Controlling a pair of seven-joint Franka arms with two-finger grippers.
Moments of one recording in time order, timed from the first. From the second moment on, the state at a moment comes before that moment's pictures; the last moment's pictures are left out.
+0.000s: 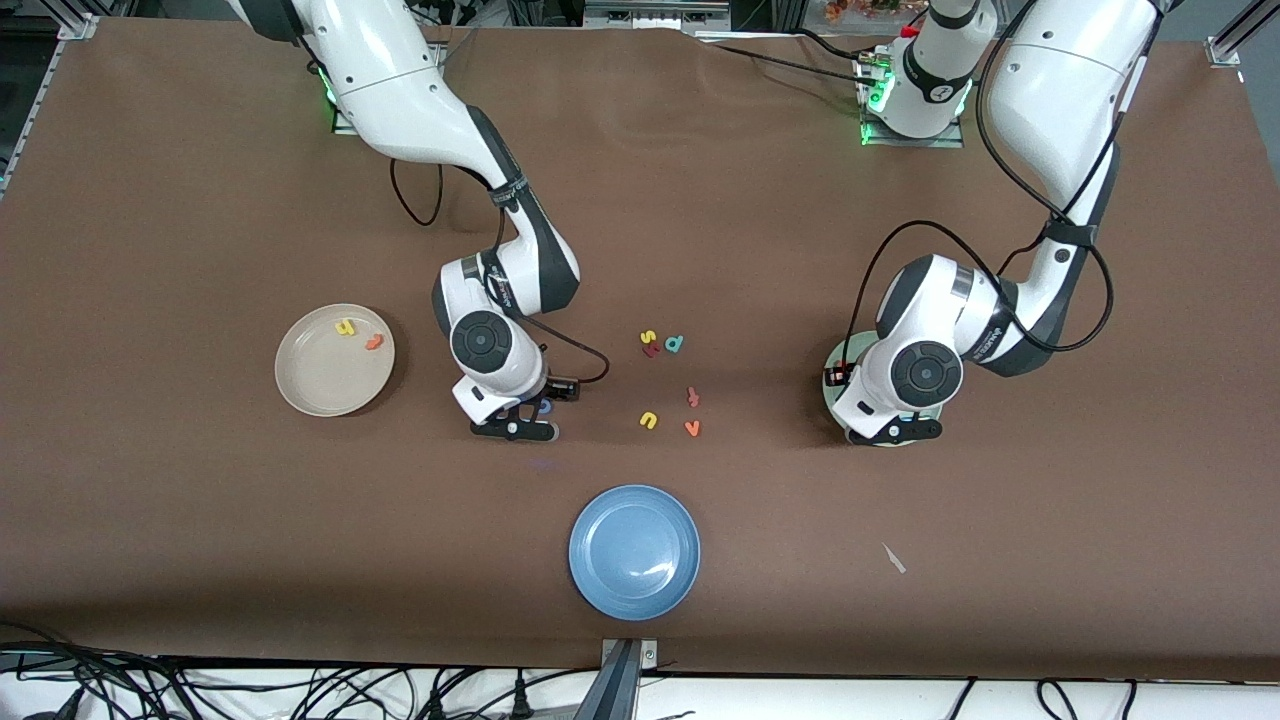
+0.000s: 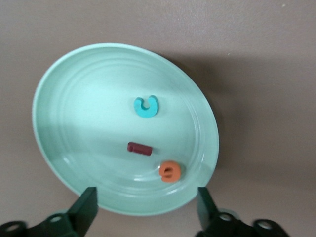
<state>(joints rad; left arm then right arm) -0.13 0.61 -0.21 -1.63 0.16 1.88 -0.51 0.72 0.85 -0.24 -1.48 0.31 2.24 0.44</state>
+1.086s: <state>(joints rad) -0.06 0.26 -0.20 -1.42 0.09 1.51 -0.18 0.70 0.85 -0.24 -1.47 0.31 2.24 0.43</state>
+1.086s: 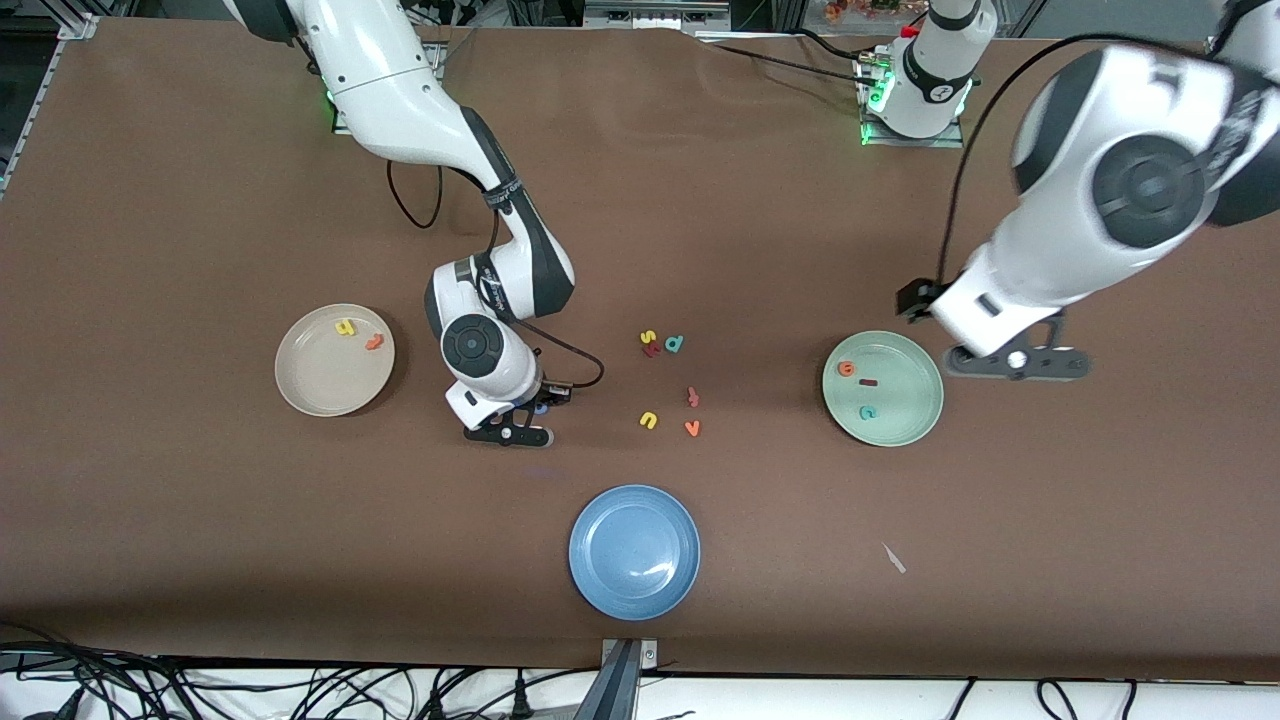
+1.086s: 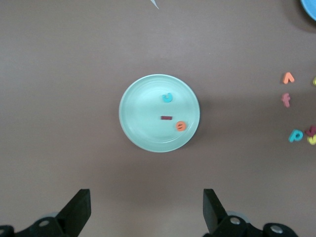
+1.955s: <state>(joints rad) -0.03 -0.03 -0.09 -1.65 -0.01 1.57 -0.07 0.70 0.85 -0.24 -1.46 0.31 2.23 0.43</state>
